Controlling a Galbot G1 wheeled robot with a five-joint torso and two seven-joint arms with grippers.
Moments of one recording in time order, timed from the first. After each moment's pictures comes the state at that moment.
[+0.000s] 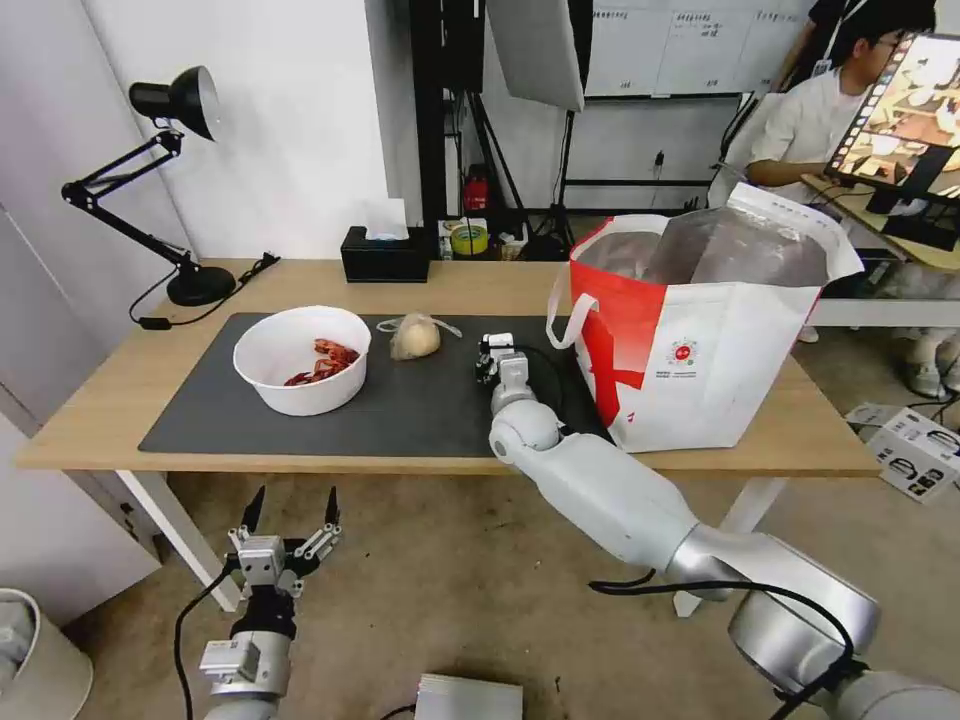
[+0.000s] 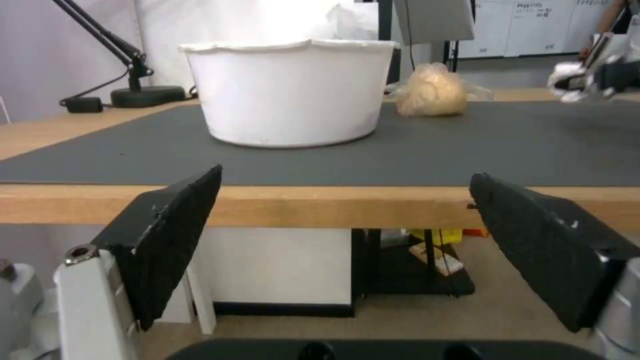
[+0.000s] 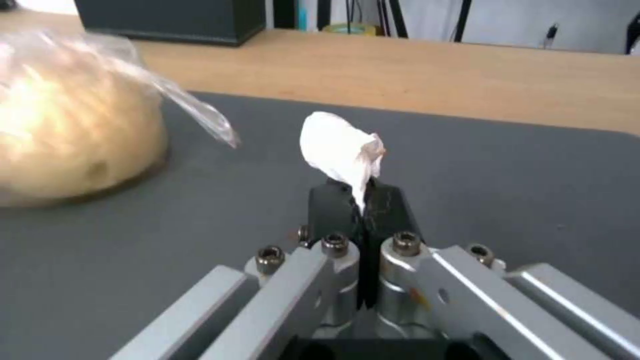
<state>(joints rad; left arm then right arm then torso) 1.67 -1.47 -0.62 -1.97 -0.10 -0.29 0.01 -0.33 1.31 -0.49 1.21 0.81 -0.11 0.59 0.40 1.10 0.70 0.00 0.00</state>
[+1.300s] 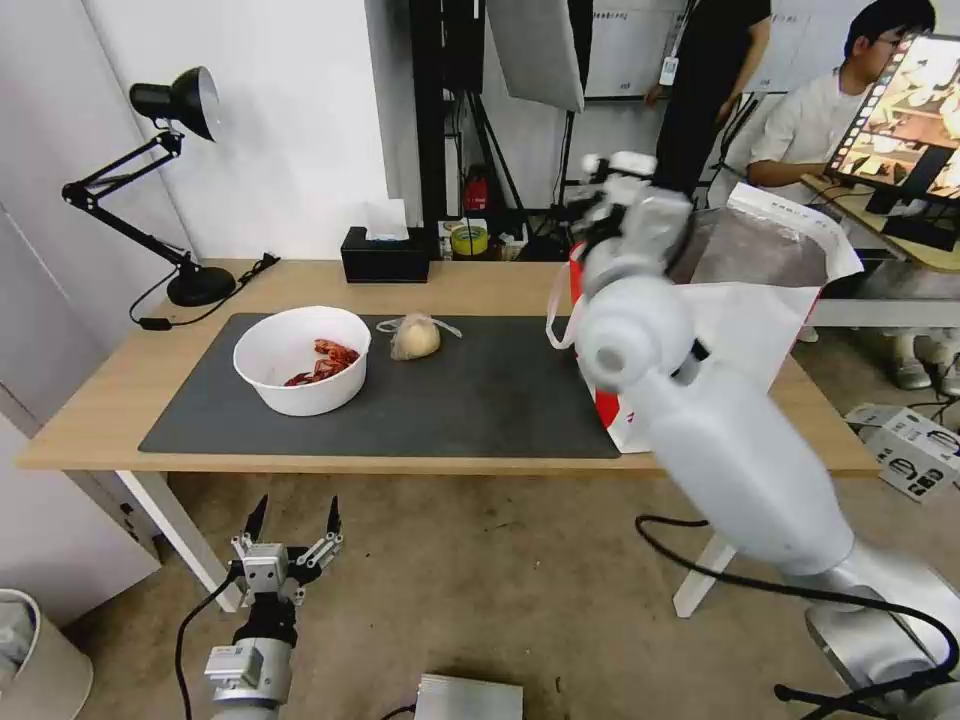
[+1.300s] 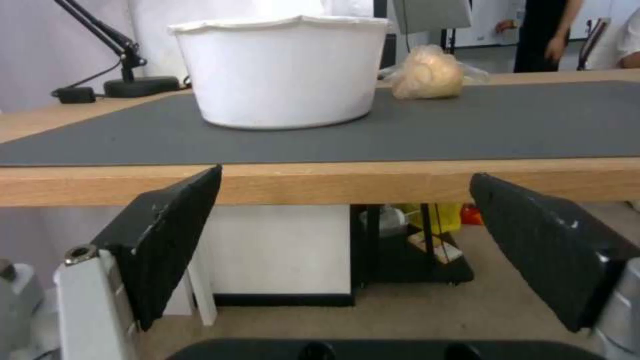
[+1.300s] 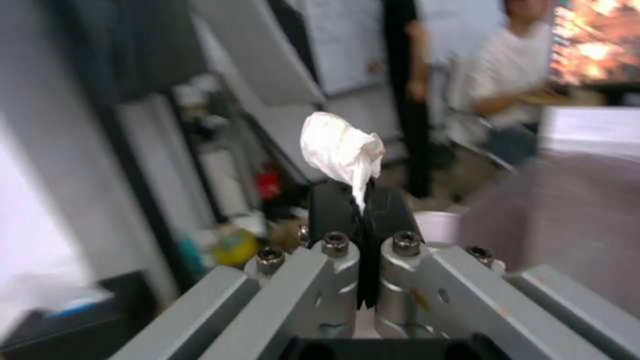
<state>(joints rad) 1.67 -1.47 -0.62 -1.95 -0.08 -0.29 0.01 -0.30 1.16 -0.02 1.83 0.94 -0.45 1.00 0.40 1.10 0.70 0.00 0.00</state>
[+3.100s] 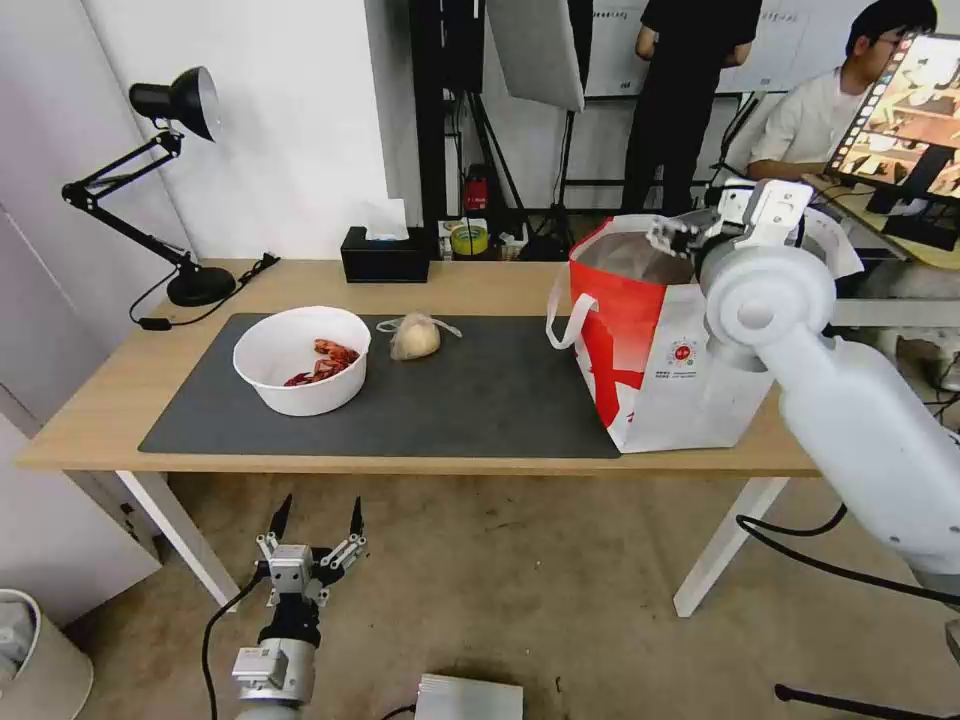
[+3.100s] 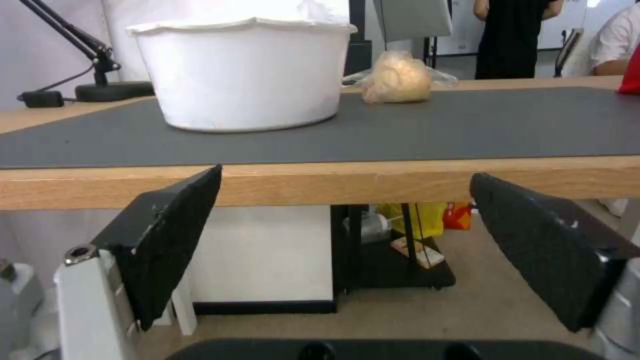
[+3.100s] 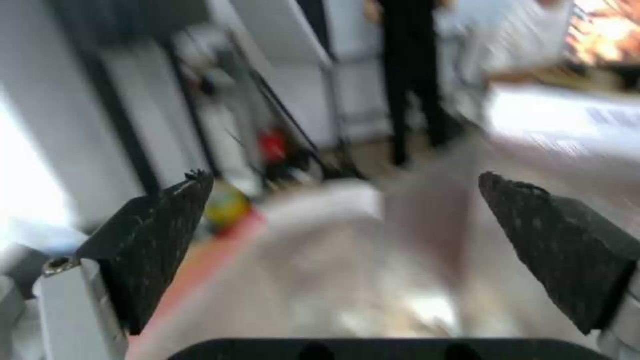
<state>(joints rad) 1.66 -1.50 -0.57 -1.92 -0.04 -0.33 0.01 -0.32 0.87 0.00 1.91 1.23 -0.47 0.93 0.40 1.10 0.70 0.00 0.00</state>
